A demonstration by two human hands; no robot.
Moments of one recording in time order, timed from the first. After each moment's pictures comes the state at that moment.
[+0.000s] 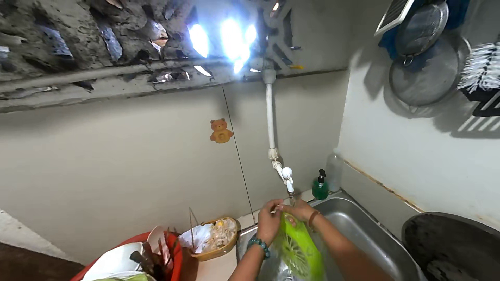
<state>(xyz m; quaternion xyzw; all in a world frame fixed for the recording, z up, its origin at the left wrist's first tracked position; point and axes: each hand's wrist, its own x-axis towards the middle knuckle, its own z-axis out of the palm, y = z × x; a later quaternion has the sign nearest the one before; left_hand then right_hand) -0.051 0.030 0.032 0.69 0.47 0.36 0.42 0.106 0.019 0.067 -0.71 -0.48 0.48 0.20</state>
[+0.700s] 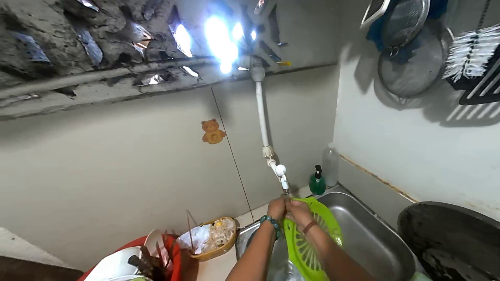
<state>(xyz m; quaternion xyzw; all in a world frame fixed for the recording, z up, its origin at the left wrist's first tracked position) 0.001 0.047 0.045 0.50 0.57 0.27 0.59 0.081 0.001 0.037 -0.60 -0.26 0.51 0.55</state>
